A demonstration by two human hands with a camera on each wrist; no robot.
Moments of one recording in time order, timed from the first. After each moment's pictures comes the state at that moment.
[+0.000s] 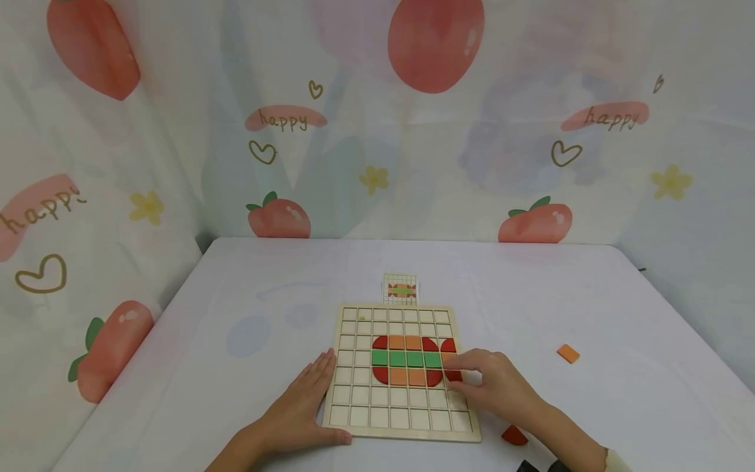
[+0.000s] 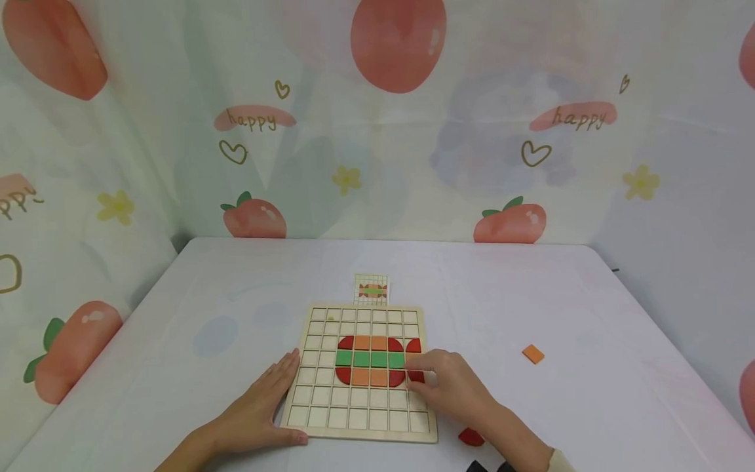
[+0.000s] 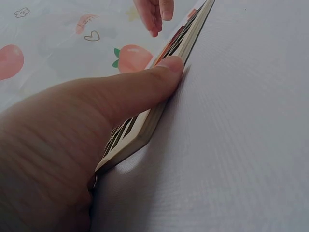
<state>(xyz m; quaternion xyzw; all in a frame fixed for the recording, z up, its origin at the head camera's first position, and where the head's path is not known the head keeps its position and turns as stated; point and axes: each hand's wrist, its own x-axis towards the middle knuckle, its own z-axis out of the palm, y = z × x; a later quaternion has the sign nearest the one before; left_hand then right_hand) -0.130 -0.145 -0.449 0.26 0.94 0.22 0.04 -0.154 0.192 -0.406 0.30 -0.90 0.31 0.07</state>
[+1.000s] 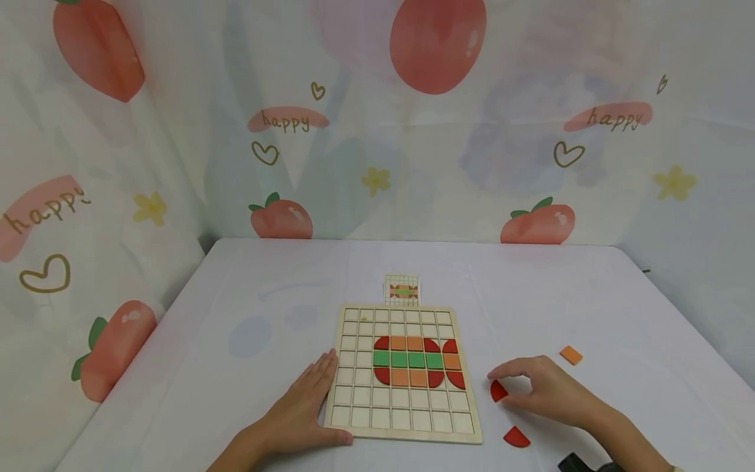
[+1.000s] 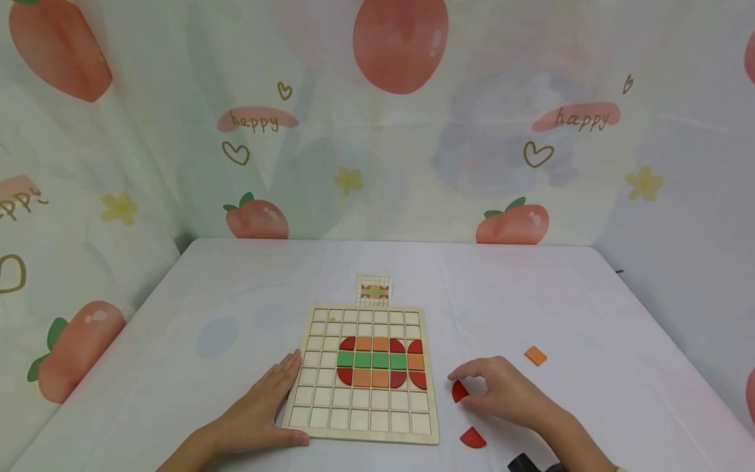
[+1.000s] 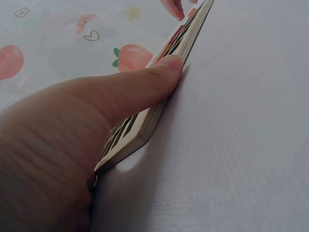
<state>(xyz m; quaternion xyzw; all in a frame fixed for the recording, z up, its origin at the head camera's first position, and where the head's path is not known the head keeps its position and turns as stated) -0.130 -0.146 -0.449 0.26 0.94 0.22 0.04 -0.159 0.259 -0.400 0.29 -0.92 0.26 -0.07</state>
